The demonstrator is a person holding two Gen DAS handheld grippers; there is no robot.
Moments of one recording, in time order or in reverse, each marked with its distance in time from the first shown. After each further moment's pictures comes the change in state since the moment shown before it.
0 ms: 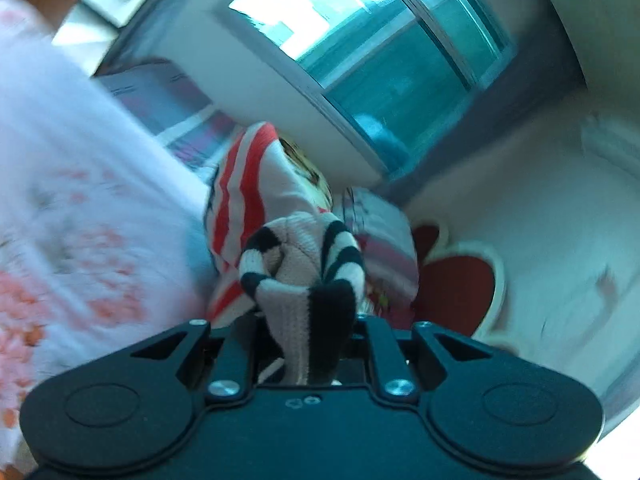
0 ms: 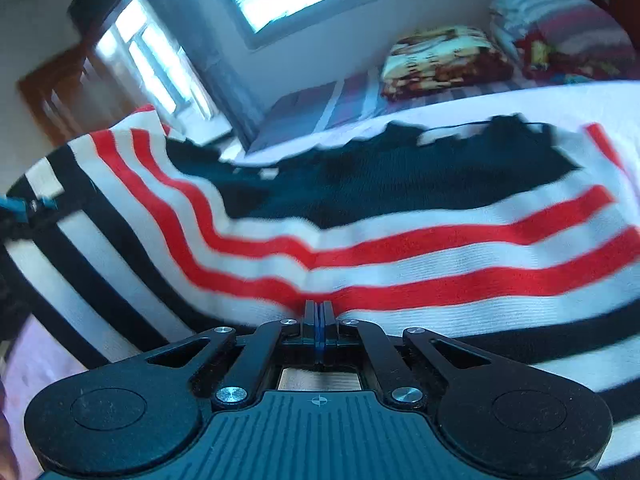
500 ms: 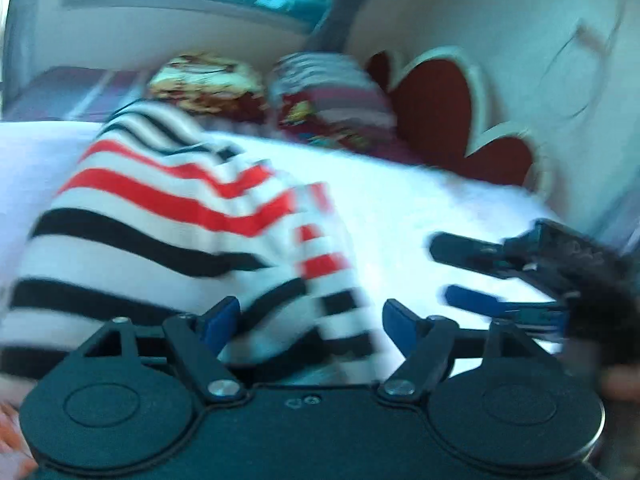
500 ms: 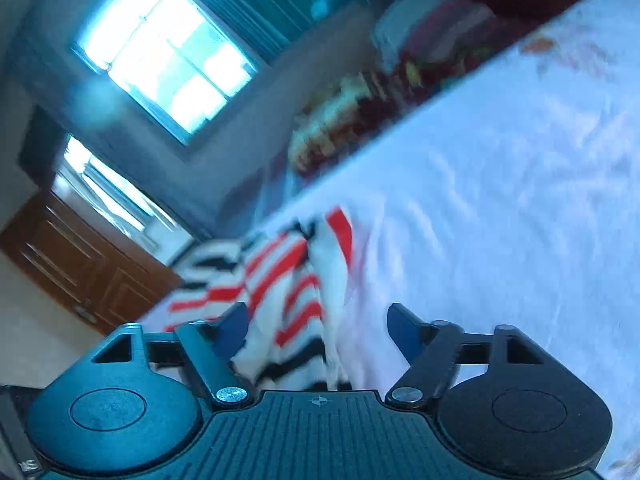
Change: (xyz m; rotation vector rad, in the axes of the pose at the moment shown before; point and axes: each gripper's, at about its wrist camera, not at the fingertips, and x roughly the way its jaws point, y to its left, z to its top) left arm 0.081 -0.139 -0.148 0.435 0.304 0.005; right arm -0.187 -0.161 0.027 0.305 -0.202 0.015
